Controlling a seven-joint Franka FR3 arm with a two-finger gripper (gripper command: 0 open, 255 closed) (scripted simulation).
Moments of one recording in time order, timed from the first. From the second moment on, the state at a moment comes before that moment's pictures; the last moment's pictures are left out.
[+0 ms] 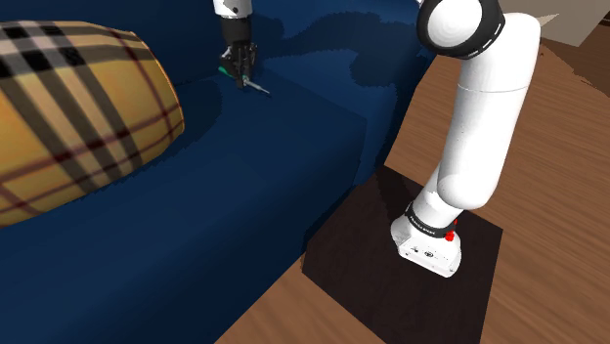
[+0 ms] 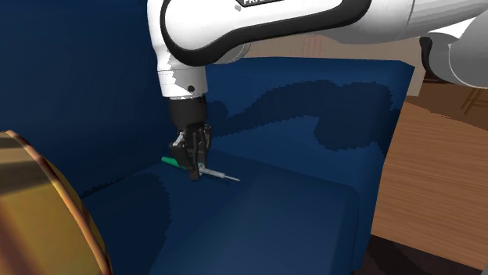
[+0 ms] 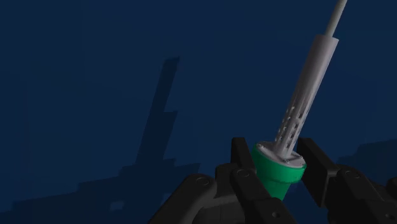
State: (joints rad) arm 0.04 0.34 0.20 -1.40 -0.03 1.64 0.03
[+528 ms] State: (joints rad) arm 0.05 0.36 0.20 -1.26 -0.03 1.52 0.03
